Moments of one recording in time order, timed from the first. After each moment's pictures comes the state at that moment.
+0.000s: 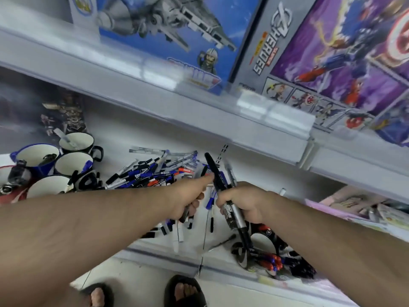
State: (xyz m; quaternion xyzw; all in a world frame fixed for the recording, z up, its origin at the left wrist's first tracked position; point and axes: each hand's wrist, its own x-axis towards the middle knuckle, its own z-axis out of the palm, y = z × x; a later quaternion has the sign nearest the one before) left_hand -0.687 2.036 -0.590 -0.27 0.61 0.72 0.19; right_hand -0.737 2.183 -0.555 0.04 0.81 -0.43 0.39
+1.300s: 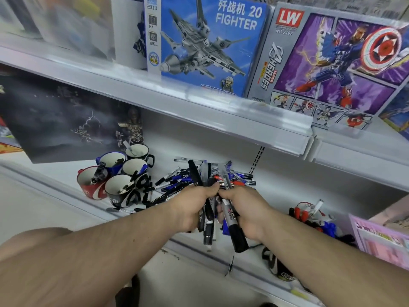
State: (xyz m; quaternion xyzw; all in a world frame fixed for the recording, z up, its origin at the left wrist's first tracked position) left_hand -0.588 2.037 -0.547 -0.28 0.49 0.82 0.08; right_hand -0.638 2.150 -0.511 0.06 0.69 -0.61 0.39
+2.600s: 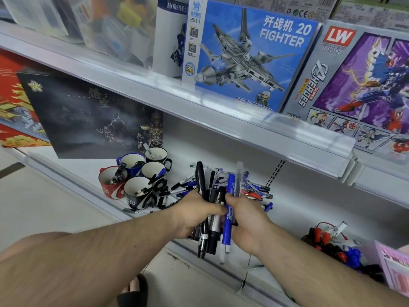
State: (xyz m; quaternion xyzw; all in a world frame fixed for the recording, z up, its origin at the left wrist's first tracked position) left_hand -0.574 1.992 -0.569 -0.23 0.63 0.74 0.01; right_hand -0.624 2.108 -0.522 0.08 0.65 -0.65 0.38
